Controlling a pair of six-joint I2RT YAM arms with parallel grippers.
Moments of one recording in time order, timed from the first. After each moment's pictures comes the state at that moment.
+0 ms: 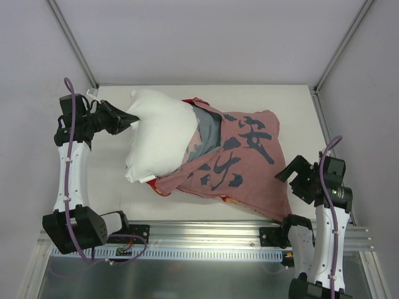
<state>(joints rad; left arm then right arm) 0.25 1.19 1.17 -0.58 0.80 -0.86 -0.24 0.63 0.80 -1.11 -0.25 0.46</state>
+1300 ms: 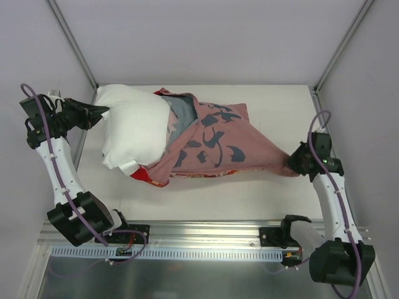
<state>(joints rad) 0.58 1.26 1.27 -0.60 0.93 -0.96 0.00 0.96 0.75 -0.77 0.01 0.58</state>
